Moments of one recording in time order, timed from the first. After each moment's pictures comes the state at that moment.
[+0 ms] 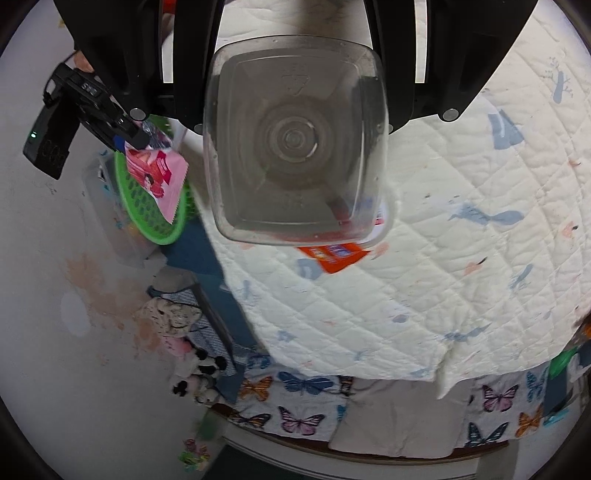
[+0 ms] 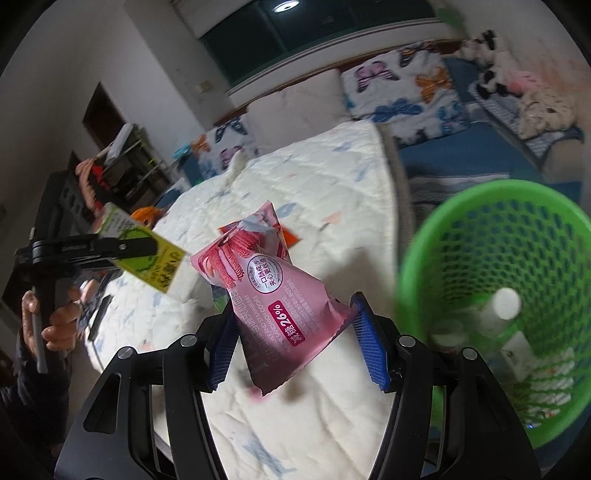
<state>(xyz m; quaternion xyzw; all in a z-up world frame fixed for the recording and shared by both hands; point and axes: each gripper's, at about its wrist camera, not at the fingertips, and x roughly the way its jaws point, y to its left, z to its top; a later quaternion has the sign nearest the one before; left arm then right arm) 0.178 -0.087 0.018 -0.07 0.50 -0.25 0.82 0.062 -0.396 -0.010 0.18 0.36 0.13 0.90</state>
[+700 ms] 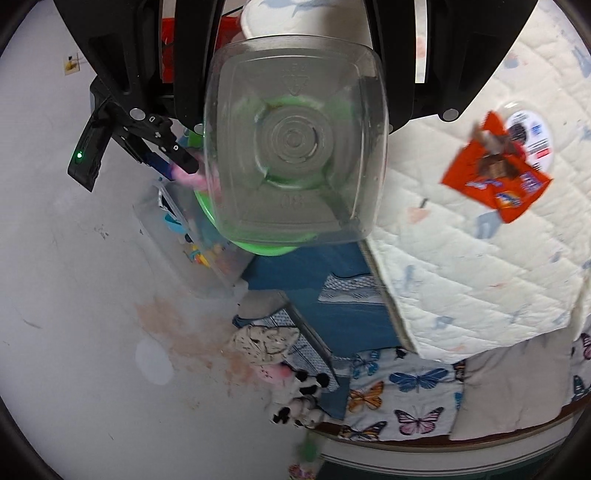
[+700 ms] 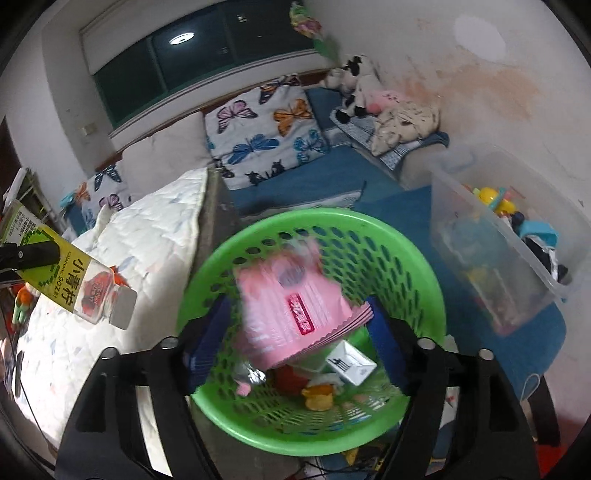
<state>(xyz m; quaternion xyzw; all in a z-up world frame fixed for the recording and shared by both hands) 0.167 -0.255 0.040 -0.03 0.48 -0.40 0.78 0.012 -0.522 -0.018 0.16 0.35 -0.11 0.92</state>
